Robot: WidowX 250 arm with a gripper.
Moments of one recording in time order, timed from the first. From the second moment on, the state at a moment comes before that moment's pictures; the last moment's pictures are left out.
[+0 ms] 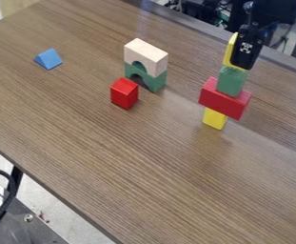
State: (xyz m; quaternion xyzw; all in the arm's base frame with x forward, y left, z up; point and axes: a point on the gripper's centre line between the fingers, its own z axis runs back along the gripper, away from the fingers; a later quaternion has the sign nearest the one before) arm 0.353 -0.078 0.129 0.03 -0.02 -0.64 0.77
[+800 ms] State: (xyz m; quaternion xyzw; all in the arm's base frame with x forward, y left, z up) arm 0.351 -0.076 0.123 0.03 -0.01 -0.64 0.77
